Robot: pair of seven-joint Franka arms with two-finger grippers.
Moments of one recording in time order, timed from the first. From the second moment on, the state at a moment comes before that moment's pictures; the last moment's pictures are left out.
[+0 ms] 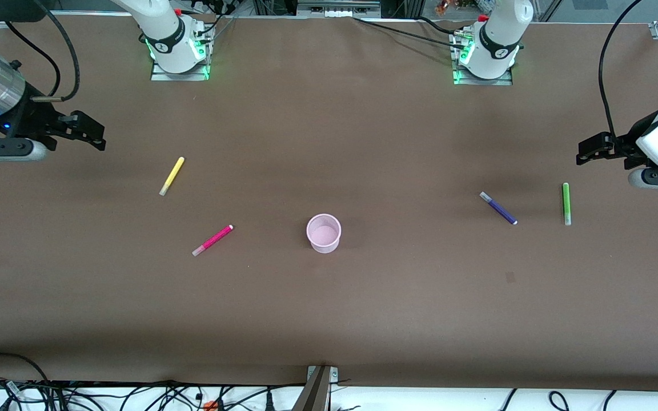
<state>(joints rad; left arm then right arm) 0.07 0.10 -0.05 -1.59 0.01 1.57 0.09 0.28 0.03 -0.17 -1.63 0.00 1.62 0.10</state>
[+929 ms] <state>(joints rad) 0.13 0.42 -0.05 -1.63 0.00 1.77 -0.38 0.33 0.51 -0.16 -1.66 0.34 2.03 0.72</state>
